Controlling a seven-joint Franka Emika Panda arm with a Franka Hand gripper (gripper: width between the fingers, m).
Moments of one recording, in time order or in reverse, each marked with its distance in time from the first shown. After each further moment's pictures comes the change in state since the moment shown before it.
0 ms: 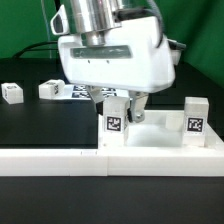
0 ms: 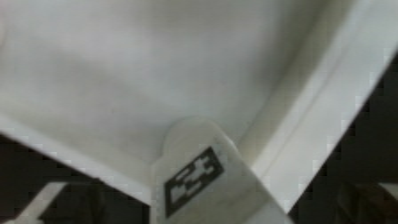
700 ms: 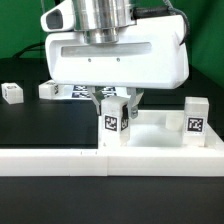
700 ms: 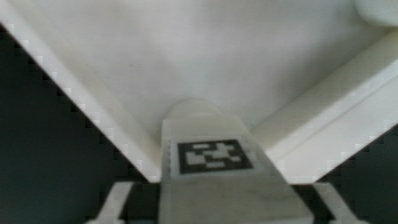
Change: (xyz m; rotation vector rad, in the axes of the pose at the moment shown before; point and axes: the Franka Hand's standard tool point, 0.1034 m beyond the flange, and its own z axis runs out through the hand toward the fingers) arm 0.002 0.001 0.000 -0.020 0.006 -0.011
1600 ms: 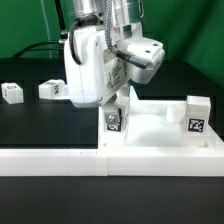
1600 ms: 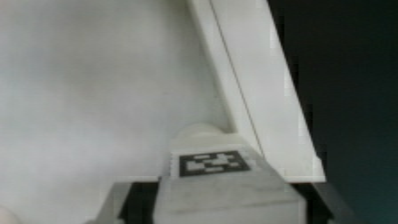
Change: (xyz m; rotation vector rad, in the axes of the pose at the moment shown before) arm 0.005 -0.006 0.000 -0.007 -0.036 1.236
